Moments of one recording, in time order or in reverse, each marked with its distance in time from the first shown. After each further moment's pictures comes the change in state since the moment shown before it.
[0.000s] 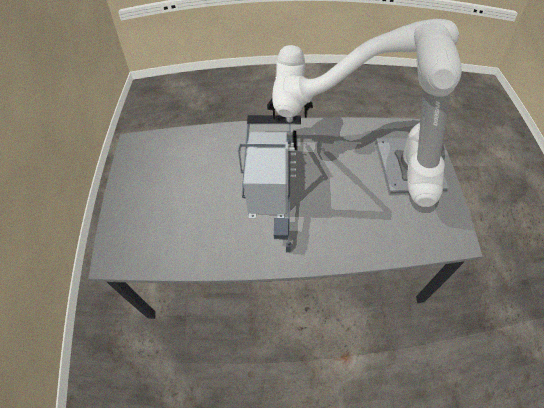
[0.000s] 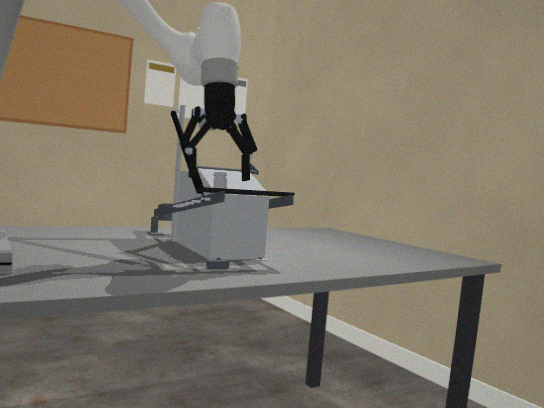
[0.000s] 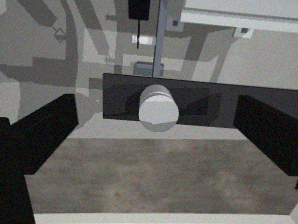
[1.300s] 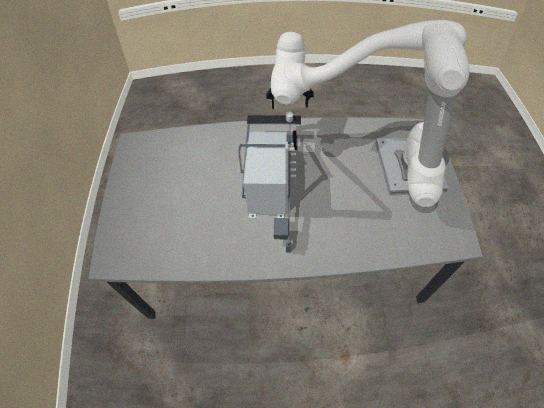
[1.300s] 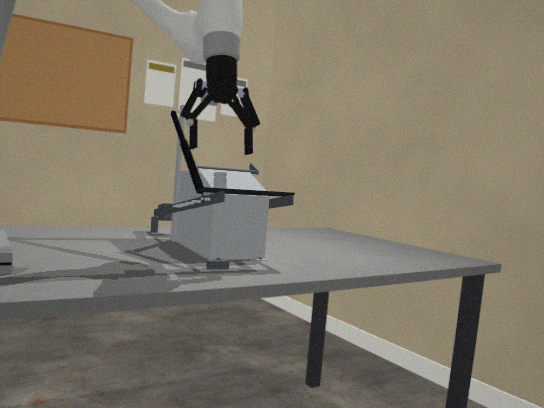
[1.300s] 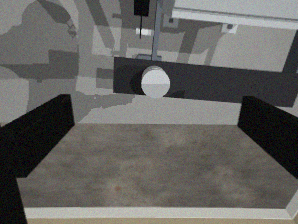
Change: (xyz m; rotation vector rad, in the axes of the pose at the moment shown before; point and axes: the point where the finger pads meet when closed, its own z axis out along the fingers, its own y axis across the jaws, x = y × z) arm -0.011 0.000 -0.063 0.000 0.000 0.000
